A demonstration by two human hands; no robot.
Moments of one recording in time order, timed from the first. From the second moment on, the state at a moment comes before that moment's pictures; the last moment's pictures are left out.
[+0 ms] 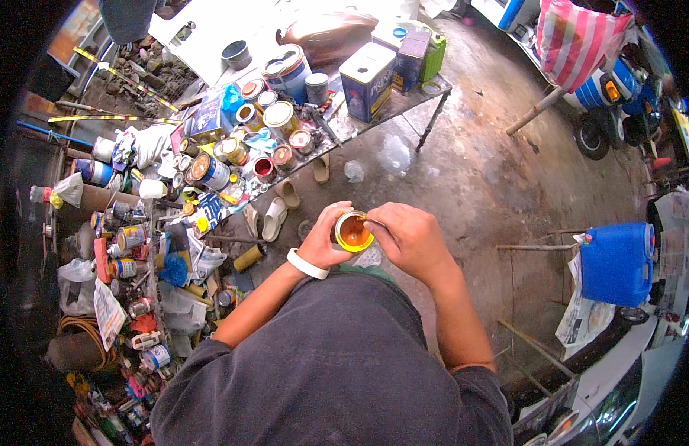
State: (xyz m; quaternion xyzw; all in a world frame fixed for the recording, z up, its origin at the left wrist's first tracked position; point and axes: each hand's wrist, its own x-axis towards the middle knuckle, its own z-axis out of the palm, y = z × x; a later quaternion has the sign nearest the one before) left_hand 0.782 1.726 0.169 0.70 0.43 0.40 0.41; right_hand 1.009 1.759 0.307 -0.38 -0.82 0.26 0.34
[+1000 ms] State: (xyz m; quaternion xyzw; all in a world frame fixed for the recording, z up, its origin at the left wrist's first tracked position) left_hand 0.784 1.721 0.166 0.64 0.48 0.43 0.41; right_hand 1.051 1.745 0.233 -0.51 -0.30 0.58 0.57
